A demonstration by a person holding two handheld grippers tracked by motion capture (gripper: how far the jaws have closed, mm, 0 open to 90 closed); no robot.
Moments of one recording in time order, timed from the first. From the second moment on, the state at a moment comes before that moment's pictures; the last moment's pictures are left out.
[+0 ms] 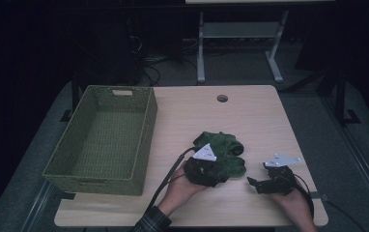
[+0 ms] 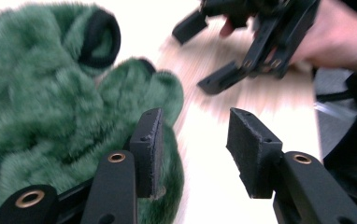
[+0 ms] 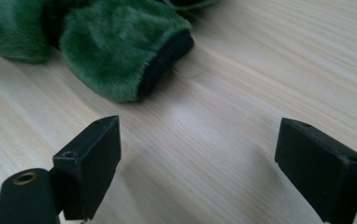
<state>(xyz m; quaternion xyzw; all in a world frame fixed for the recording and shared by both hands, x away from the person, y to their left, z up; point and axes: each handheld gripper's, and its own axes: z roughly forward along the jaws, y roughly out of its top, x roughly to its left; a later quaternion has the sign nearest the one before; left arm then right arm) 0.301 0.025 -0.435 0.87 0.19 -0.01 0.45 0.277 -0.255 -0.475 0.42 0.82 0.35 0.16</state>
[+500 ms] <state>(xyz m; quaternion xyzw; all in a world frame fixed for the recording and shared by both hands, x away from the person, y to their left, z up) 0.307 0.020 -0.470 0.89 0.18 0.03 0.41 0.280 -0.236 -0.469 0.39 0.83 0.38 0.13</state>
